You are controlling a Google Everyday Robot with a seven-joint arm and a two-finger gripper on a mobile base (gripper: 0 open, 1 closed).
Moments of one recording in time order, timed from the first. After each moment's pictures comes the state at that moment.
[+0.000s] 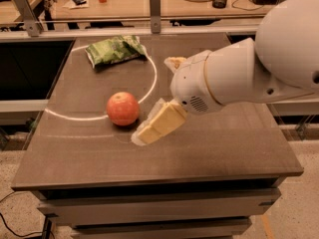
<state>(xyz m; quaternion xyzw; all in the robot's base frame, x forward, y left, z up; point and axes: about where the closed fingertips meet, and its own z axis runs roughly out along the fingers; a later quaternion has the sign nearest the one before) 0.453 0.007 0.936 -0.54 0.71 0.18 0.41</state>
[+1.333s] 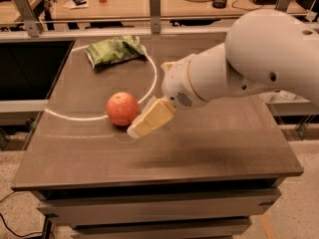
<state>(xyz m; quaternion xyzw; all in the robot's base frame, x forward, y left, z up) 0.490 0.018 0.902 -0.53 0.73 0.18 0.39</state>
